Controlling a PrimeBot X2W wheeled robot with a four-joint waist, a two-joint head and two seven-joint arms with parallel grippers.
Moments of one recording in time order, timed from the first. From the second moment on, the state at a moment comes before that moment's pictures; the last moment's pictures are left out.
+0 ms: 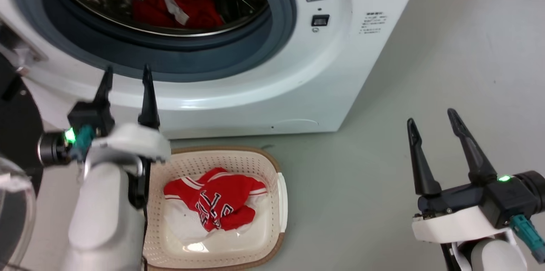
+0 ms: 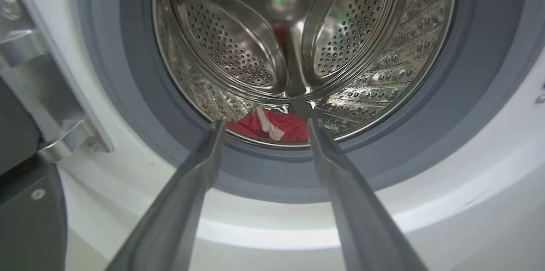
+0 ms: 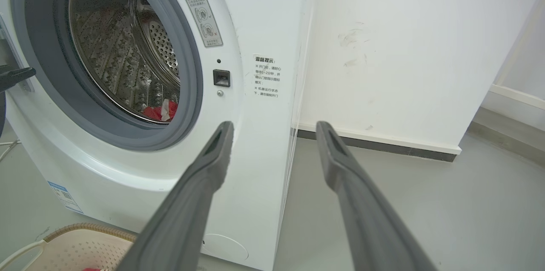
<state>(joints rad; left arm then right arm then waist) -0.48 0.12 0.05 0.44 -0.09 -0.04 -0.26 -0.07 -0.05 0.06 -0.08 -0.03 0.13 -0.26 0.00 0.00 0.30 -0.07</state>
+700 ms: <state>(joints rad) -1.30 0.30 -0.03 1.04 -0.03 -0.08 -0.05 -0.23 -0.05 0.07 -0.13 0.03 0.13 -0.26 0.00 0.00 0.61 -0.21</state>
